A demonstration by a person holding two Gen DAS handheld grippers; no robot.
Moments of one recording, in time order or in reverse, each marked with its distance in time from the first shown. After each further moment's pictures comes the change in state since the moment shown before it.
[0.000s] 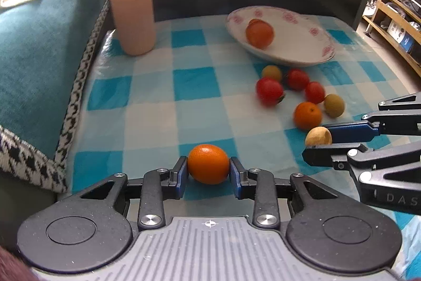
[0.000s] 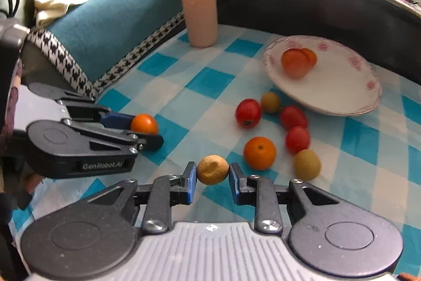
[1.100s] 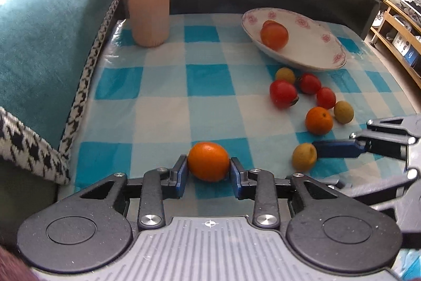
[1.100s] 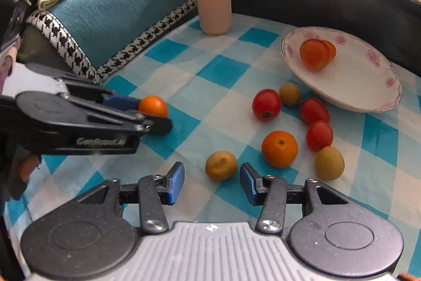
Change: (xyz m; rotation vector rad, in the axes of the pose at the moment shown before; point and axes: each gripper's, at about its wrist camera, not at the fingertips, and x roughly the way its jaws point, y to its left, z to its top) left arm 0.005 0.020 -0.005 -0.066 0.003 -0.012; right arm 0.029 0.014 -0.004 -0.051 0.032 0.028
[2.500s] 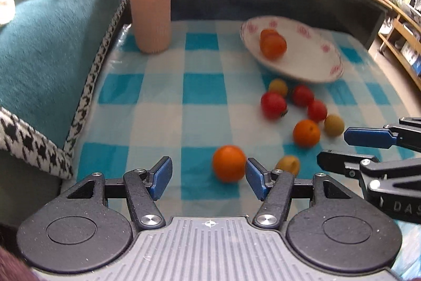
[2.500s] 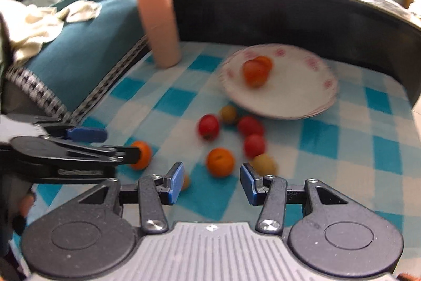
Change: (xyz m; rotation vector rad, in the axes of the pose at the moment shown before) left arm -0.009 -0.019 0.014 -0.050 0.028 0.045; right arm -0.049 -0.020 0.005 0.129 -0.042 -0.102
